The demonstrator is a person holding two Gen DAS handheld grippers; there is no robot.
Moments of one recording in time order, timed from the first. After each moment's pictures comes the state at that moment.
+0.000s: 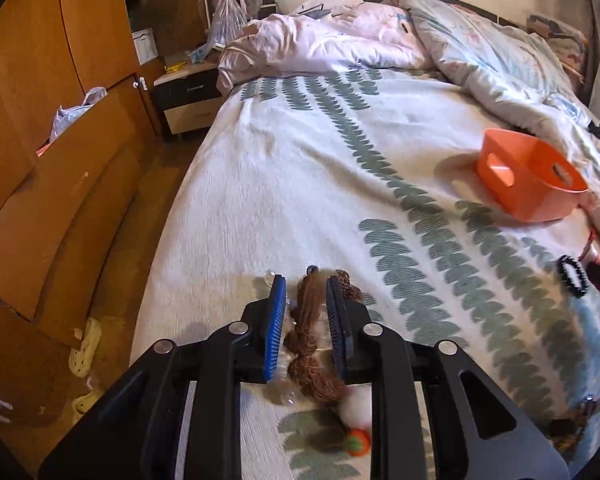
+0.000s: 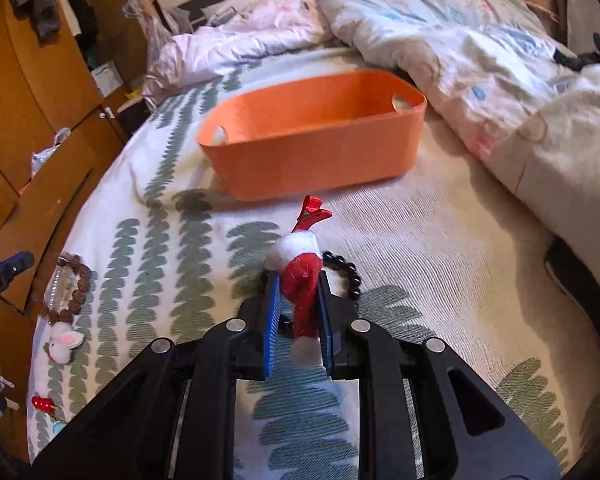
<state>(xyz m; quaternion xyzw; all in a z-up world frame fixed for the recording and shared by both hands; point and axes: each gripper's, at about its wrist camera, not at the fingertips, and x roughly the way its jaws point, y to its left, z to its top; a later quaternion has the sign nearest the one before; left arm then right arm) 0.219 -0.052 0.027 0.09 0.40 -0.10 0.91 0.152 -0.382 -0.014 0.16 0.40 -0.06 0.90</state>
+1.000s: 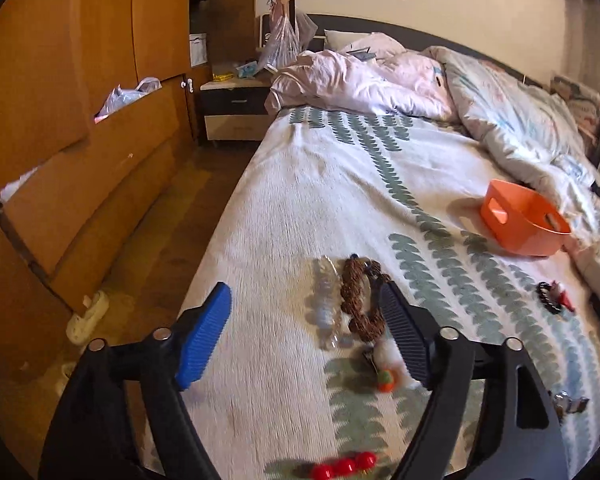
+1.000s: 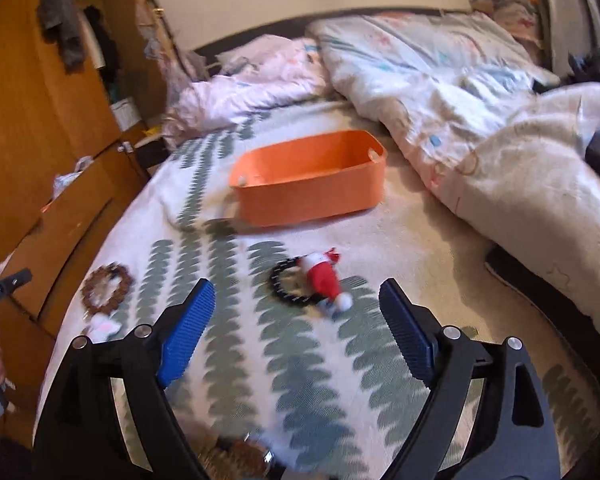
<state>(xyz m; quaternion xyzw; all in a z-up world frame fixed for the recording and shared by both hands) 0.146 0.017 0.066 0.00 0.36 -0.06 0.93 0.054 -0.370 0.046 0.13 0.30 -0.05 0.94</state>
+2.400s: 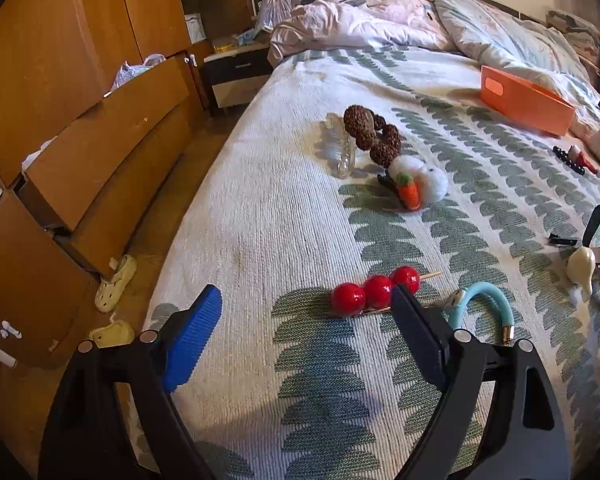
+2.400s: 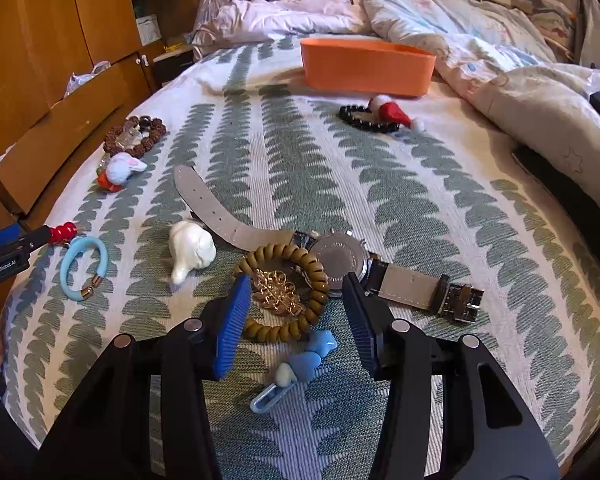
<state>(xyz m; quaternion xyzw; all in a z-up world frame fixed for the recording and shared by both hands) 0.056 0.014 -0.025 0.09 0.40 -0.03 0.91 -0.011 -0.269 -0.034 0.06 0.41 -0.04 0.91</state>
